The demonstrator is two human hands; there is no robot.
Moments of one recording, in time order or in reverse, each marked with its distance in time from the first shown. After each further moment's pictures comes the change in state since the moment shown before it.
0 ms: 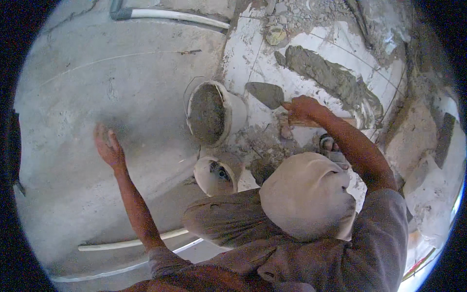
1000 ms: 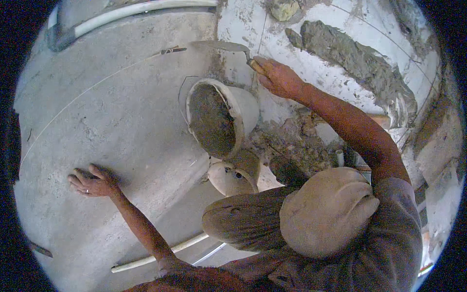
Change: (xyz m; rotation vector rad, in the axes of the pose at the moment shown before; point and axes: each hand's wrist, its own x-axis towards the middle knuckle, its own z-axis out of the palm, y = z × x) left_hand 0.035 -0.045 0.035 0.502 0.230 -0.037; right_hand 0.139 -0.027 0.021 0.494 0.663 -0.141
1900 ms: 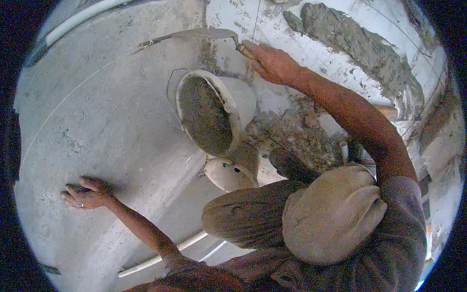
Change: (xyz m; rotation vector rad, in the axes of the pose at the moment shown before) left_hand -0.002 -0.002 0.009 0.029 0.128 0.049; right_hand 0.011 0.006 0.013 -0.013 -0.031 -0.003
